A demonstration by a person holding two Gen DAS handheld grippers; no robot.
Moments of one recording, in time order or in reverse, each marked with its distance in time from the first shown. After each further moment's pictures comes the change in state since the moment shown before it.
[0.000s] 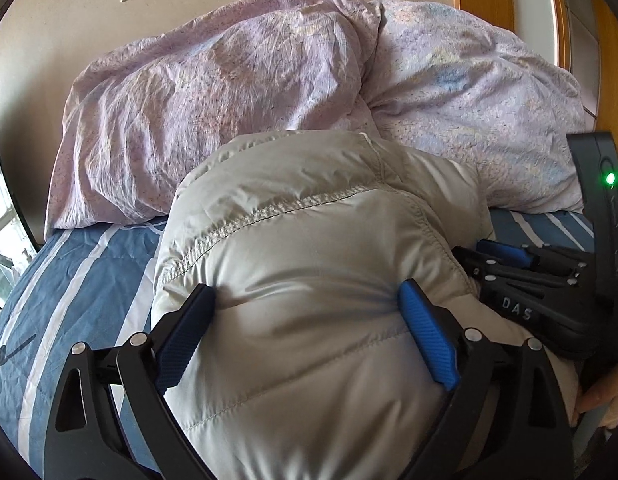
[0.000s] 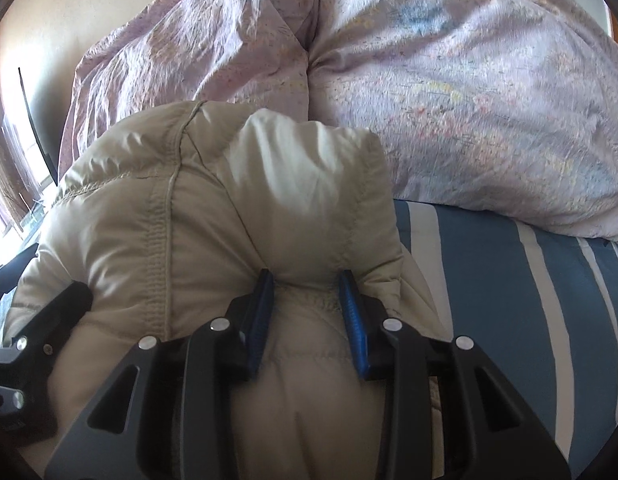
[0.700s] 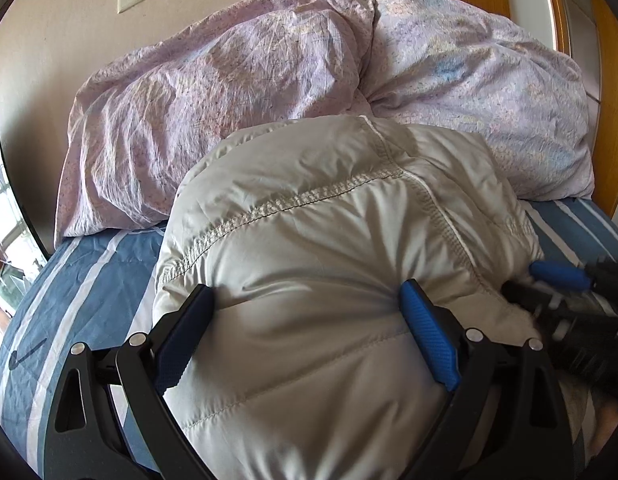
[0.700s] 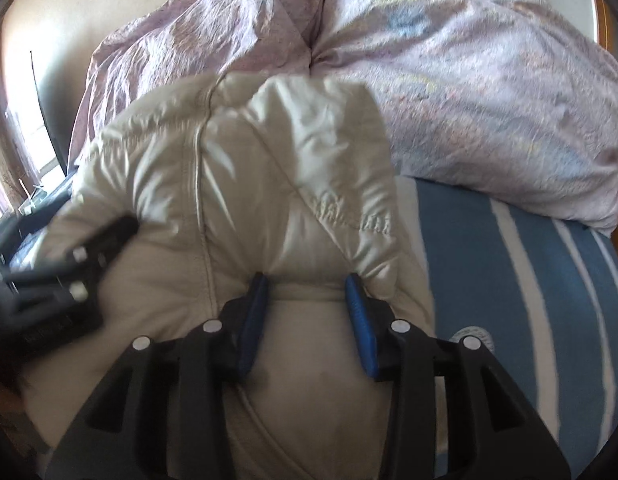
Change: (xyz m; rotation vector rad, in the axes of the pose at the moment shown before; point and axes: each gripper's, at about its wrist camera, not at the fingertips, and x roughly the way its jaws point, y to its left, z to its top) left arm -0.001 -0.006 -0.006 0.038 -0.010 0.037; right arm -0.051 -0.004 -0.019 0.028 -0.013 0.037
